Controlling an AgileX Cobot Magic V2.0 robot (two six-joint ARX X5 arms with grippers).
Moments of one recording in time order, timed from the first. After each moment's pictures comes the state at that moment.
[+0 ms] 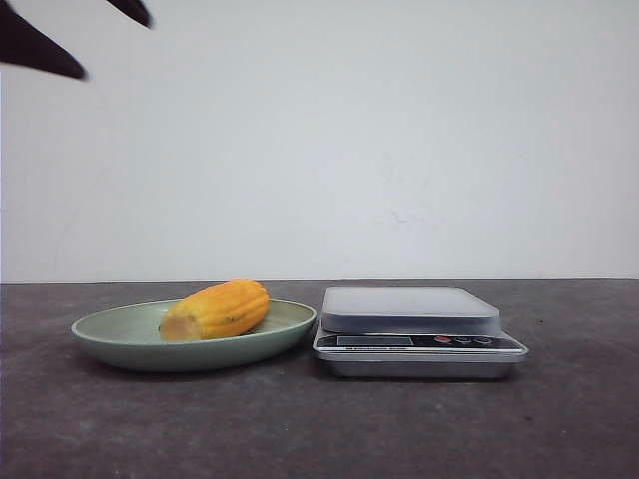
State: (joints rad) left arm -0.39 1.01 0.85 -0.23 0.23 -0.30; right arm -0.05 0.57 0.96 -0.54 -0.35 0.26
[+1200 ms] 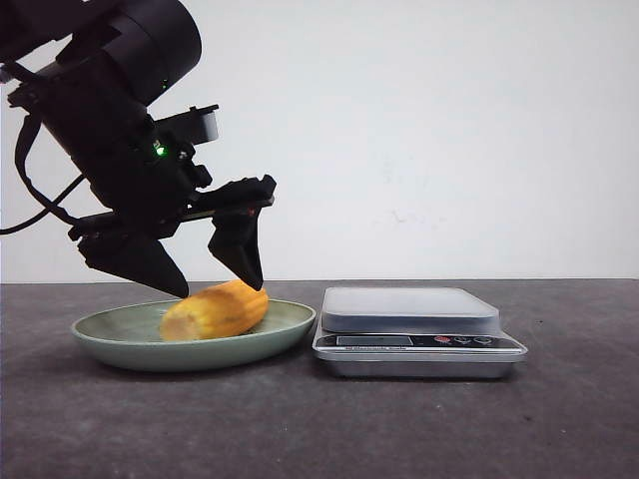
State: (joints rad) left arm -0.58 1.57 0.85 -0.01 -0.08 -0.25; right arm 0.02 0.65 0.96 -0.59 -0.42 0.18
